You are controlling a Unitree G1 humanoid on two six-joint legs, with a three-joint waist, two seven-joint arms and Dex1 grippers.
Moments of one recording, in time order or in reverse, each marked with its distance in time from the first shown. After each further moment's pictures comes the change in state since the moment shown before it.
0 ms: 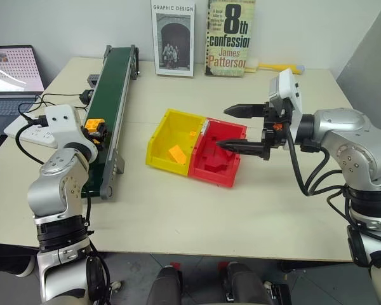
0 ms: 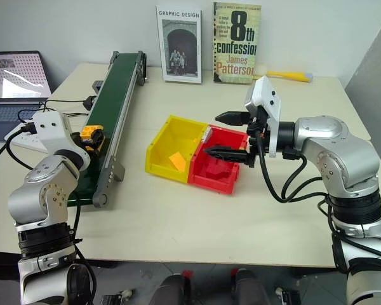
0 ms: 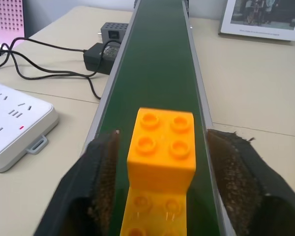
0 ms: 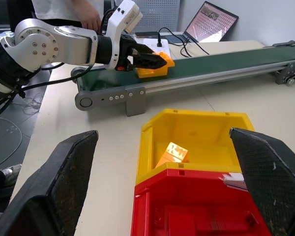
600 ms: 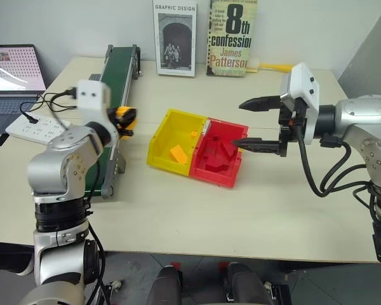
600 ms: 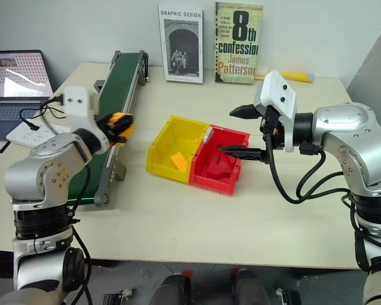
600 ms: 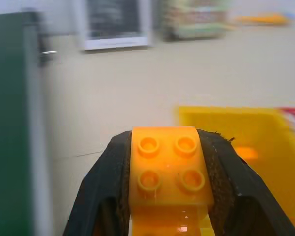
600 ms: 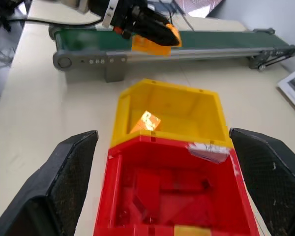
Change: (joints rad) left arm -0.194 0.090 -0.261 -0.042 -0.112 0.147 -0.332; right arm -0.029 -0.200 0.028 -0.074 -0.052 -0.016 0.046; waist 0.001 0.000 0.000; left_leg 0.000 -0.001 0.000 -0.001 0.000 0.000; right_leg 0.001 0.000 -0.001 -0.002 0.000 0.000
